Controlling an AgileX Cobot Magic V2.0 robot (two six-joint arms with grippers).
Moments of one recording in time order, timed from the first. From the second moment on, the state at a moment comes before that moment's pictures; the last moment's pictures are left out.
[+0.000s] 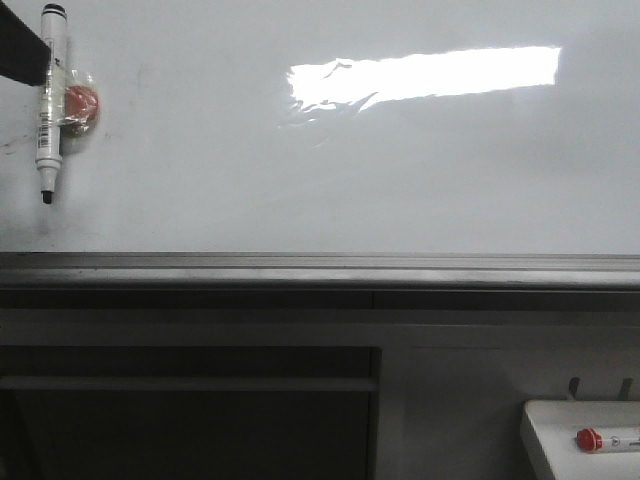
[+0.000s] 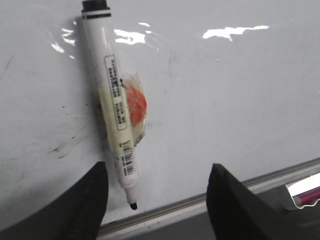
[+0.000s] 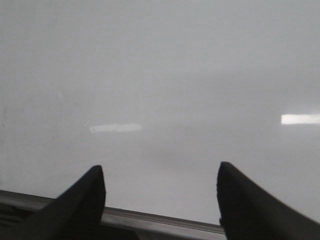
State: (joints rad) left arm -0.36 1.01 -0.67 -0.53 0.37 0.30; right arm 0.29 0.47 -0.50 0.16 0.34 0.08
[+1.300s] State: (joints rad) left arm -0.36 1.00 -0.87 -0.51 0.70 0.77; right arm 0.56 0.62 -0.69 0.27 0.51 -0.33
